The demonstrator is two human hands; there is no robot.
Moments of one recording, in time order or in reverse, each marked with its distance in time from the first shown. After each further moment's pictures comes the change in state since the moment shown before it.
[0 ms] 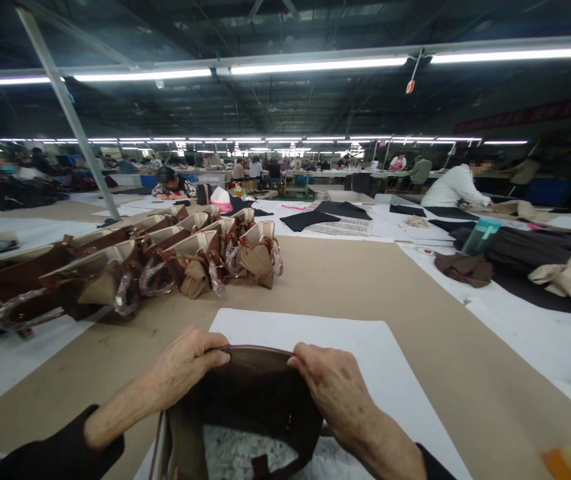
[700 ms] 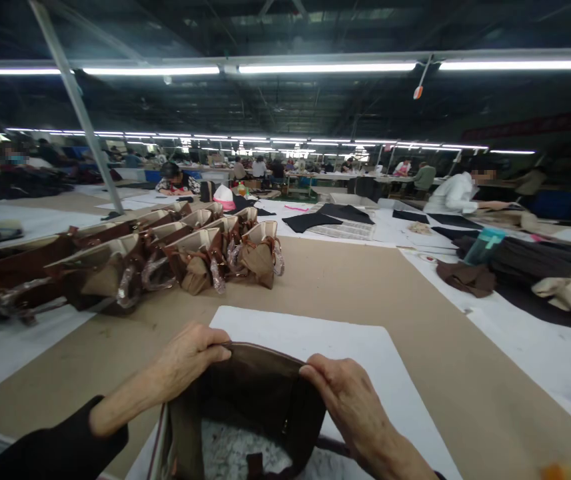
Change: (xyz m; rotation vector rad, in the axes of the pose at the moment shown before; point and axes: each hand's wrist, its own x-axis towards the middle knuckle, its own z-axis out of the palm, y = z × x) left_hand 0.001 0.001 0.000 -0.033 -0.002 0.012; right_hand -0.018 0.010 -0.003 0.214 -0.101 0.161
